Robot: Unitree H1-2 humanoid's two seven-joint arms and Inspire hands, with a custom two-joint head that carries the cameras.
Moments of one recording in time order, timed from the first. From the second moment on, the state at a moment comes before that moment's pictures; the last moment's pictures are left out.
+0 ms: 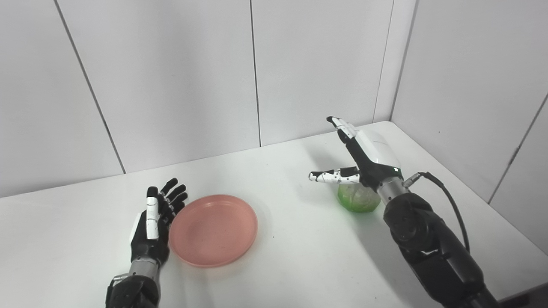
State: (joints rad) left arm -0.58 0.00 0.08 0.75 -0.19 -0.22 -0.20; right arm -0.38 -0.46 0.07 -0.09 -0.66 0.28 0.08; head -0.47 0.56
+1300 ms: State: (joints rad) left arm -0.58 0.02 0.08 0.75 -0.19 -0.23 -0.23; right arm -0.35 -0.37 0.02 0.33 -0.56 0.09 -0.29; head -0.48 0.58
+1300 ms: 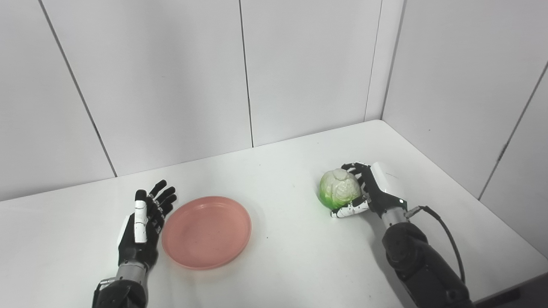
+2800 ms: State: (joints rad) left arm -0.52 -0.08 0.02 0.64 -0.10 -0.21 -0.09; right arm -0.47 -0.09 0.26 0.31 -0.44 -0.10 -0.13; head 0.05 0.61
